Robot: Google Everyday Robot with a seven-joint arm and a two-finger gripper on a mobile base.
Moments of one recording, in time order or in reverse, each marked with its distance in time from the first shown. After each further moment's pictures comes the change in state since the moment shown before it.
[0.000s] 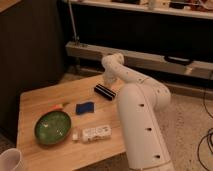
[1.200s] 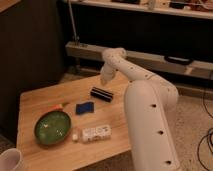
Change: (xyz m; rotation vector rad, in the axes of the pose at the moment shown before) arm 0.028 -0.040 -0.099 0.172 -0.016 0.215
